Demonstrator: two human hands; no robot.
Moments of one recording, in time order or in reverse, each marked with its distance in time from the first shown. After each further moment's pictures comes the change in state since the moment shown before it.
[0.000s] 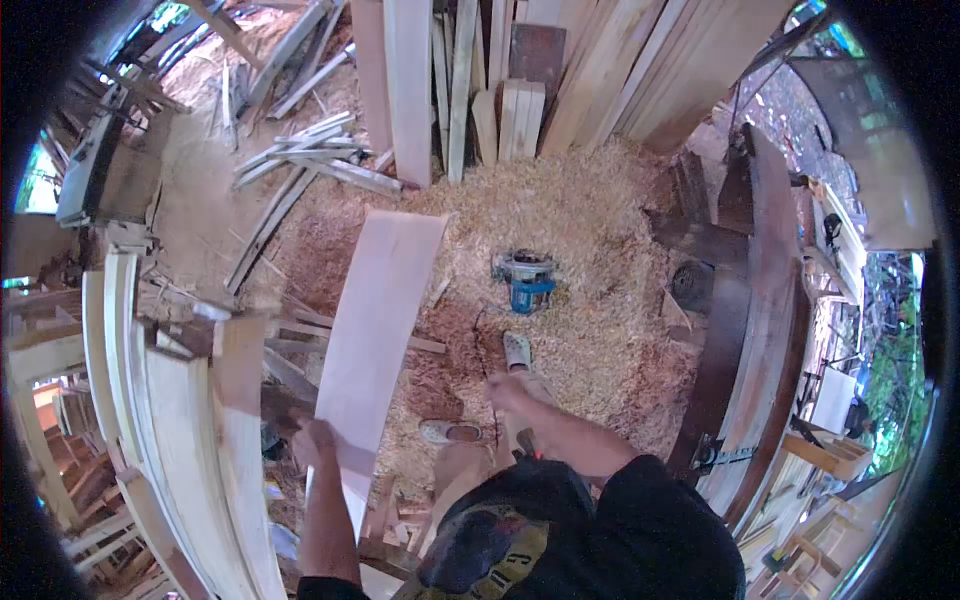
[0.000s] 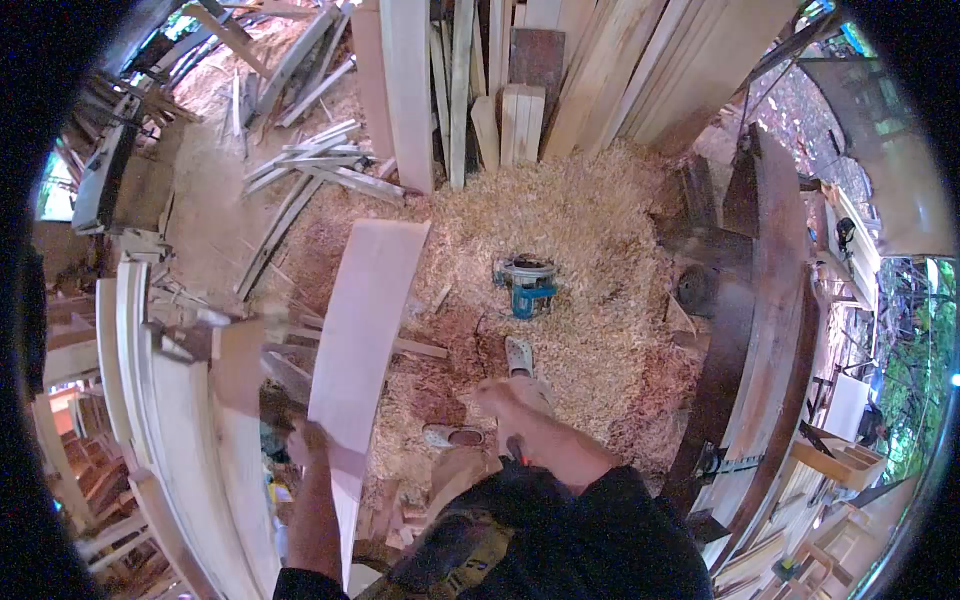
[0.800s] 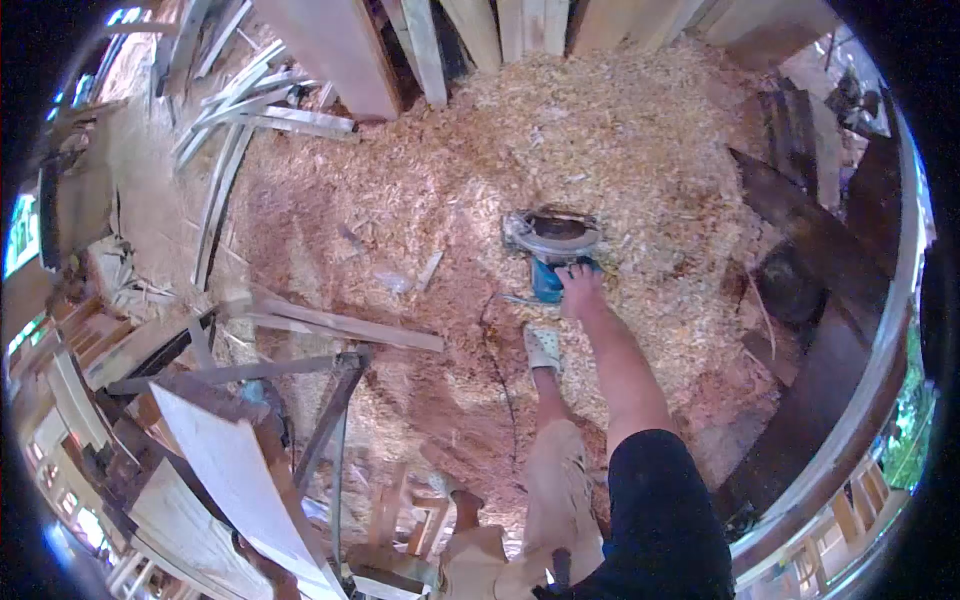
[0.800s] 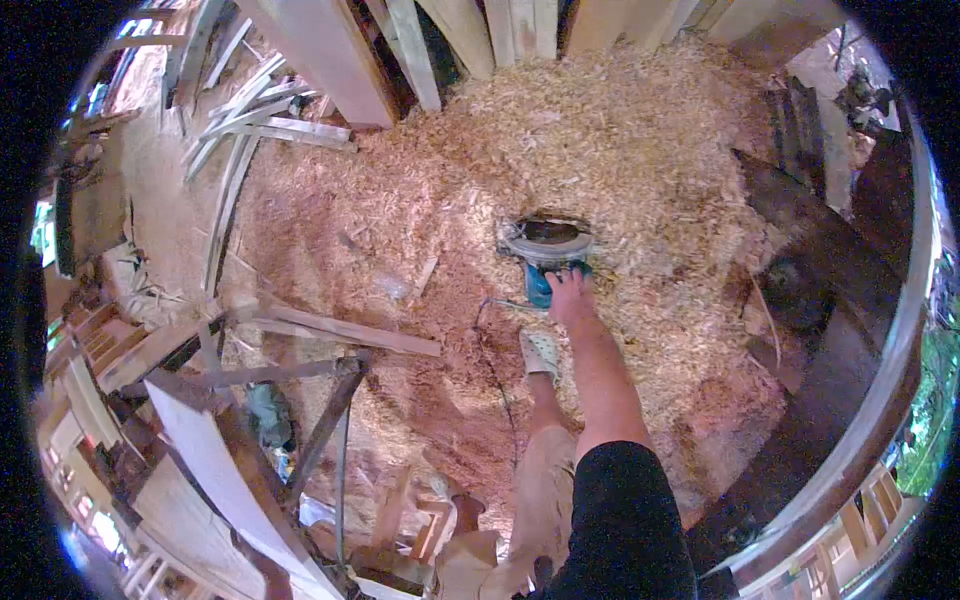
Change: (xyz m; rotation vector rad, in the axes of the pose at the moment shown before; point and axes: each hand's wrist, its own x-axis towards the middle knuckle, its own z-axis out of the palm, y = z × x) left_hand 0.034 -0.096 0.059 -0.804 0.131 0.132; right_hand 0.373 0.157 -0.185 -0.876 0.355 -0.139
